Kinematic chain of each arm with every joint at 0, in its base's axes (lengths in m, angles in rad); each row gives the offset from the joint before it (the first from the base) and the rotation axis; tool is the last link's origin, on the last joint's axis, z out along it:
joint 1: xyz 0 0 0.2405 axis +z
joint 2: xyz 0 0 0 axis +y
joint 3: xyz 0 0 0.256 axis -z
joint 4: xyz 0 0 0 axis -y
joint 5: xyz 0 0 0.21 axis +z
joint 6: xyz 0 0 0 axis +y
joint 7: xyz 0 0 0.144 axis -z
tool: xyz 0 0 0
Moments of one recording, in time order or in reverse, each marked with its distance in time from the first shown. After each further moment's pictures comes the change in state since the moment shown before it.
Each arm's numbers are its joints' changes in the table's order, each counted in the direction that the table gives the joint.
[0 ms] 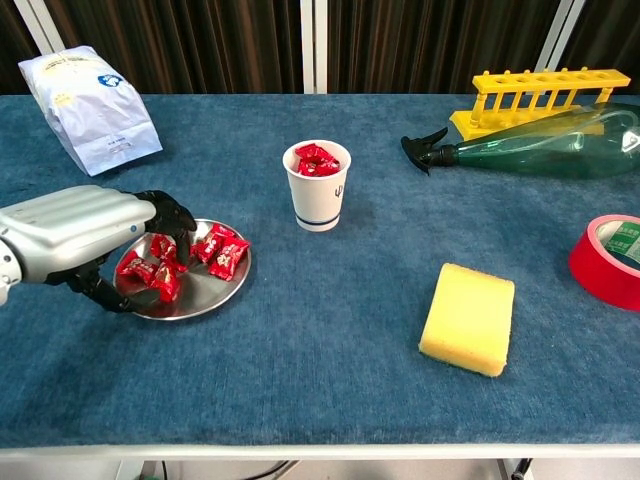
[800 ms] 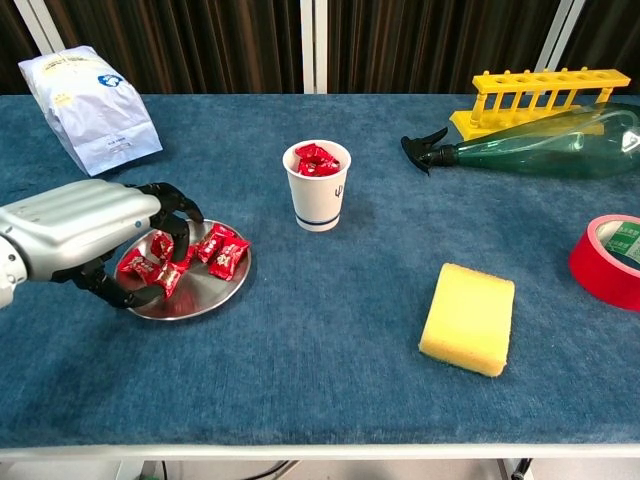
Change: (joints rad) left arm 0.031 -0.016 0.024 -0.016 0.078 0.011 0.012; right arm 0.000 -0.003 -0.001 0.001 0.002 0.001 0.006
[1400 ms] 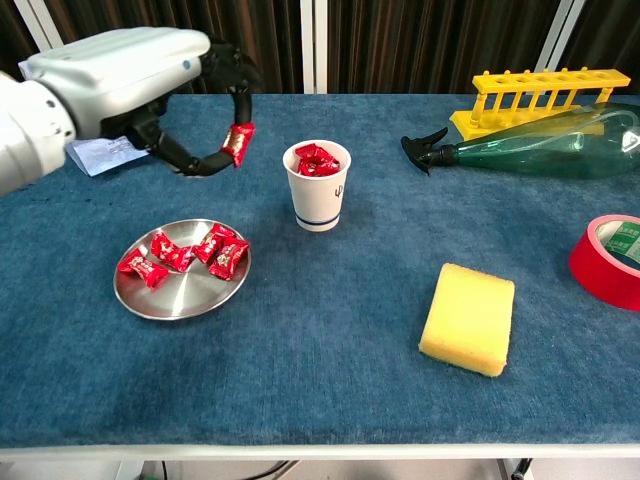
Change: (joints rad) left arm -0.112 -0.001 0.224 0.119 0.001 0.019 -0.035; right arm 0.003 -0.003 0.004 0.001 -0.008 -0.004 0.012
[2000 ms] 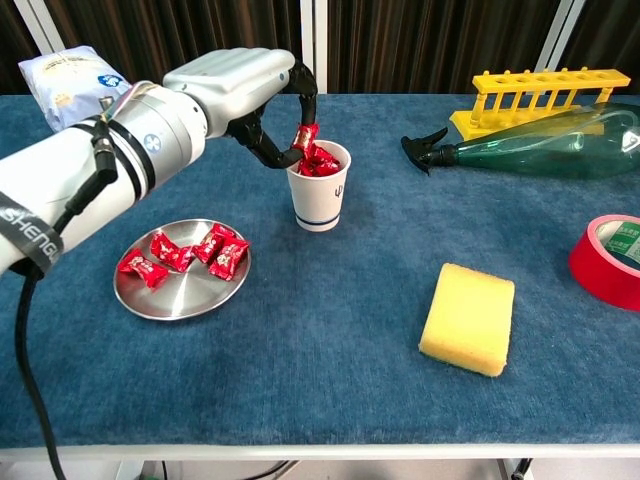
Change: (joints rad) left arm -0.175 -0.241 0.126 -0.321 -0.194 -0.077 -0.027; right arm 0.006 0.006 -0.008 -0.009 0.016 -0.012 -0.030
